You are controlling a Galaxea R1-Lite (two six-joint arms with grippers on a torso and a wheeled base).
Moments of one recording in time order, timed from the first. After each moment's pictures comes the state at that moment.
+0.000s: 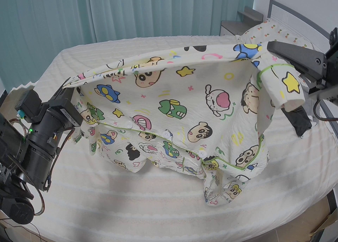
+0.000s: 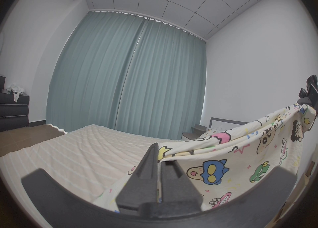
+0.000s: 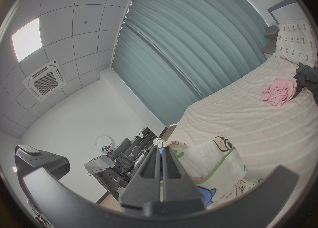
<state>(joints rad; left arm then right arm) -0.55 1.48 -0.37 -1.49 0.46 -0.01 0.72 1.22 -0.98 -0.36 0.25 0.56</state>
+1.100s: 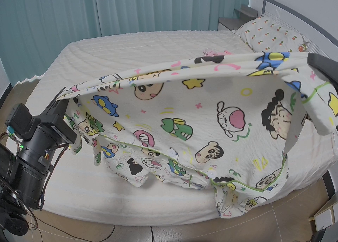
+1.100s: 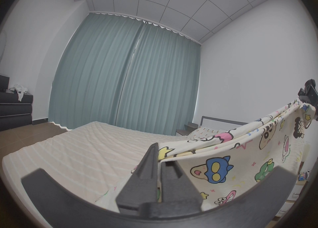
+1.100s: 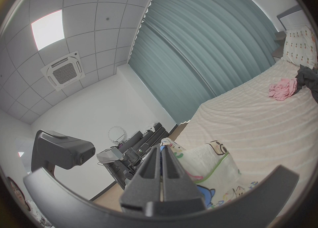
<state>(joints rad) -0.64 1.39 -0.27 -1.49 0.51 0.00 0.76 1.07 -0.88 -0.36 0.31 0.50</state>
